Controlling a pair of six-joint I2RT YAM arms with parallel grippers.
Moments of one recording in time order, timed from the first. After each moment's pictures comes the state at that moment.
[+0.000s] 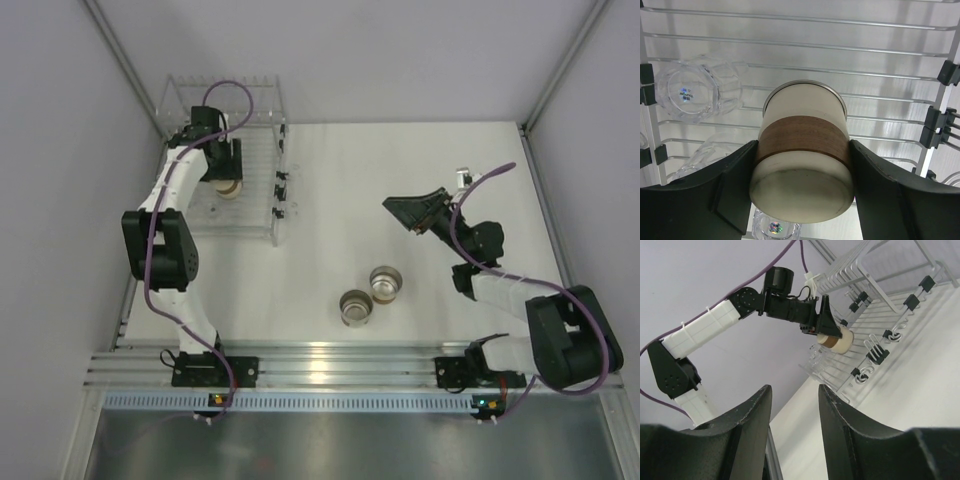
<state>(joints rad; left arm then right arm) -0.01 1.90 1.70 -0.75 -0.08 -0.05 0.28 1.29 0.40 1.28 -0.57 1.04</state>
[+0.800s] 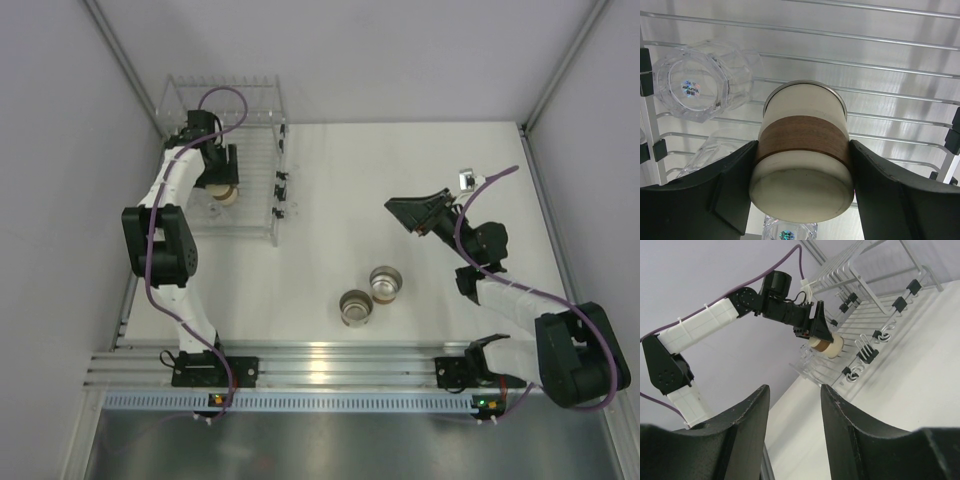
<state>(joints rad) 0.02 1.95 1.71 -0.78 -0.08 -0.06 0.28 1.19 0.39 1.15 -0.55 0.96</state>
